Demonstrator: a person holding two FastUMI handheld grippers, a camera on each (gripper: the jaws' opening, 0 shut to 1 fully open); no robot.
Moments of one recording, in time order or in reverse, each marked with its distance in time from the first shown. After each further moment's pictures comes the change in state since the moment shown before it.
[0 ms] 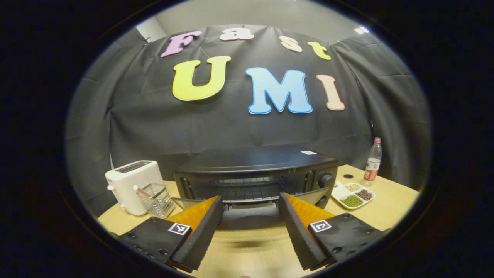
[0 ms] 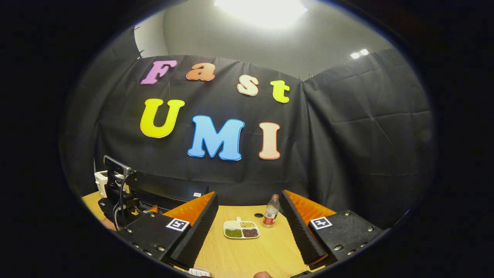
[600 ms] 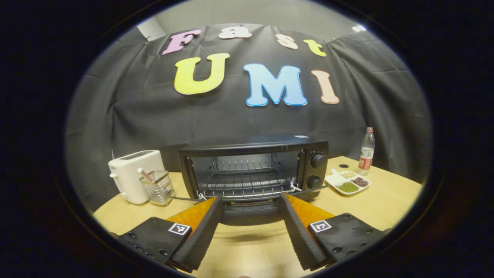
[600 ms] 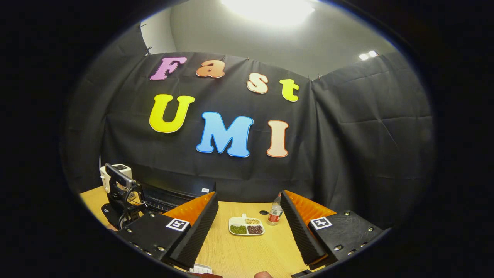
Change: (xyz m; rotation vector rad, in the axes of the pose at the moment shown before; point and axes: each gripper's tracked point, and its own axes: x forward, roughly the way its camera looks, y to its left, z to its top) left arm -0.035 -0.008 -0.048 0.007 0.042 -0.014; right arm -0.011 0.018 -0.001 -0.029 0.018 0.051
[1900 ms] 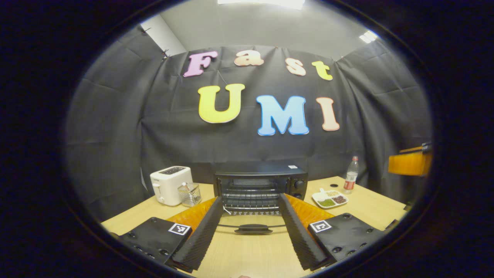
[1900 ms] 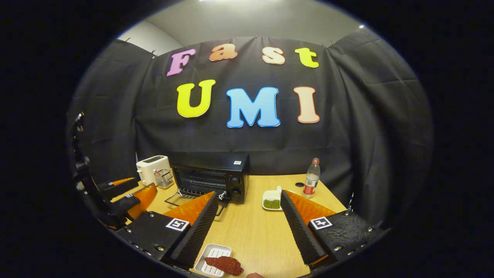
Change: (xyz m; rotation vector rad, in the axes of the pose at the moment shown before) left arm -0.206 -0.004 0.122 -0.055 -0.153 0.127; right arm -0.022 0.017 -0.085 0.159 0.237 0.325
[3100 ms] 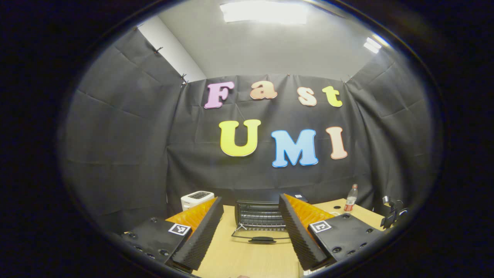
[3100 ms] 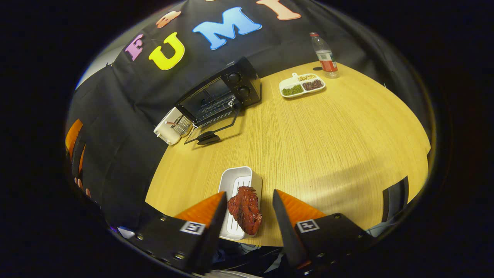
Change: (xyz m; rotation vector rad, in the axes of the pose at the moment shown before) left arm -0.111 0.010 0.104 0.009 -0.143 0.138; right arm -0.023 0.022 -0.206 0.455 0.626 0.229
